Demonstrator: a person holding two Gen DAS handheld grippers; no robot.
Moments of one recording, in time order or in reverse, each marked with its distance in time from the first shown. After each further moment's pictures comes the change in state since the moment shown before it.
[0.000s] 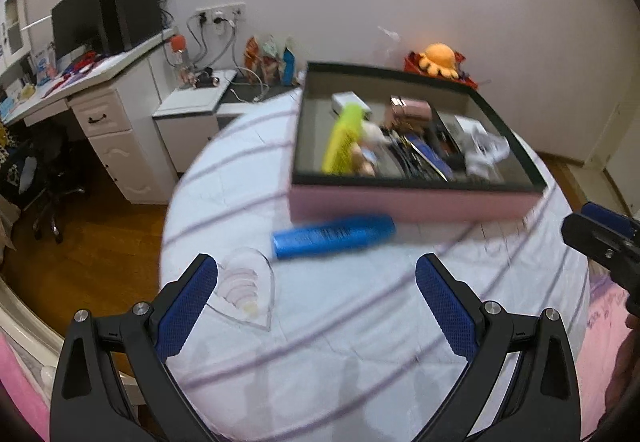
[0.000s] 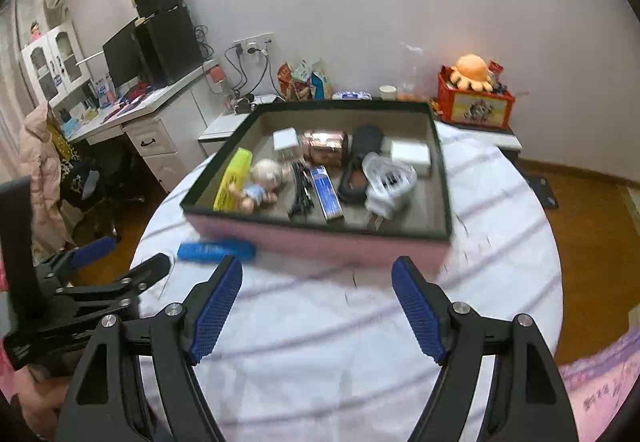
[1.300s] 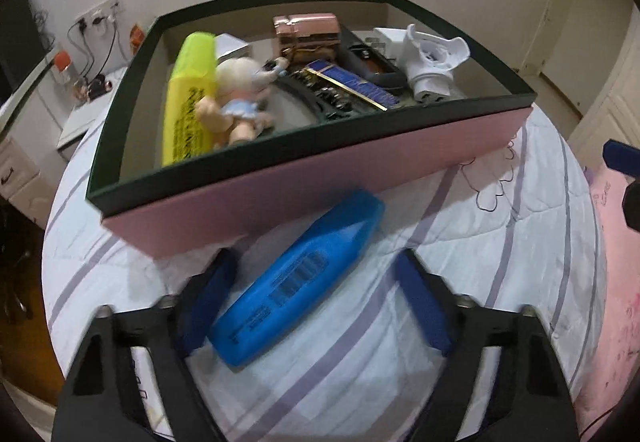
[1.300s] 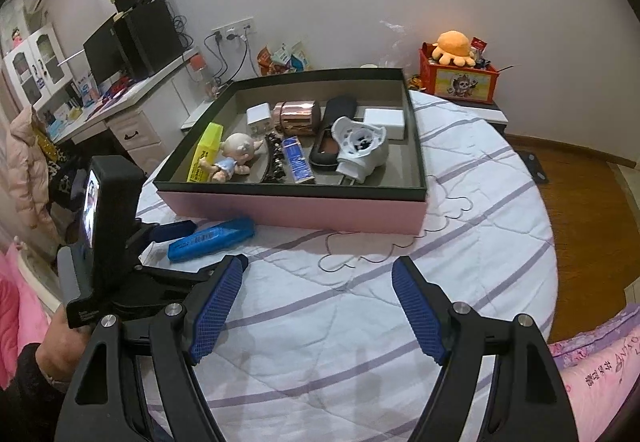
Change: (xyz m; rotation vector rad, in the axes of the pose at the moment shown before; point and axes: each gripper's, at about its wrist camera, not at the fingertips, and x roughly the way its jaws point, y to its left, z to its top) left arm 0.093 -0.050 0.013 0.304 0.160 -0.227; right arm 0.010 -0.019 -0.014 0.041 0.051 -0.043
